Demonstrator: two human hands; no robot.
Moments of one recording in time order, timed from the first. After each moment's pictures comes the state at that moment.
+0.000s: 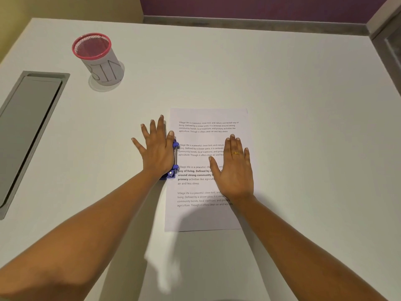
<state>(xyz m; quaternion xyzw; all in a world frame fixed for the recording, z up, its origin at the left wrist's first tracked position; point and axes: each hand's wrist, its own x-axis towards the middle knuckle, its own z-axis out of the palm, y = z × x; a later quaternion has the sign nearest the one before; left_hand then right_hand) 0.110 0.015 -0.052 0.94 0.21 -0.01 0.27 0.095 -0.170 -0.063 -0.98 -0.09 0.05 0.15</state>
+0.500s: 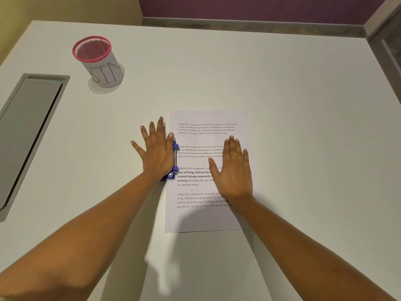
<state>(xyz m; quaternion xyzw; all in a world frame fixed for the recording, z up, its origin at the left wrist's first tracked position) 0.110 0.015 -0.050 0.94 0.21 -0.02 0.26 0.095 -0.169 -0.064 -0.99 -0.09 0.05 0.14</state>
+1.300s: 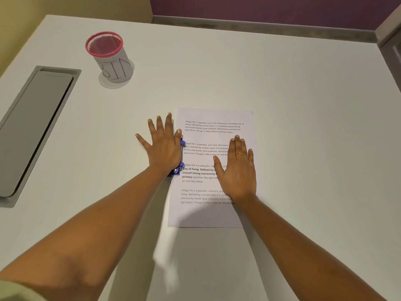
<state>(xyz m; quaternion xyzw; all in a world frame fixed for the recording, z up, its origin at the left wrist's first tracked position) 0.109 0.011 -0.045 0.96 0.20 -0.02 0.18 0.095 -0.170 -0.060 -0.98 -0.09 0.06 0.14</state>
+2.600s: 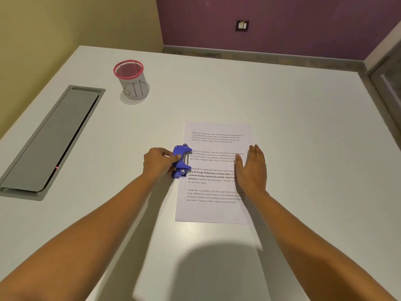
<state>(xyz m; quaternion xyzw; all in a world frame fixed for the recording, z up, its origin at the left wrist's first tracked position) 0.066 0.034 0.002 0.79 0.34 -0.05 0.51 0.100 -0.193 -0.029 -0.96 0.03 0.03 0.29</state>
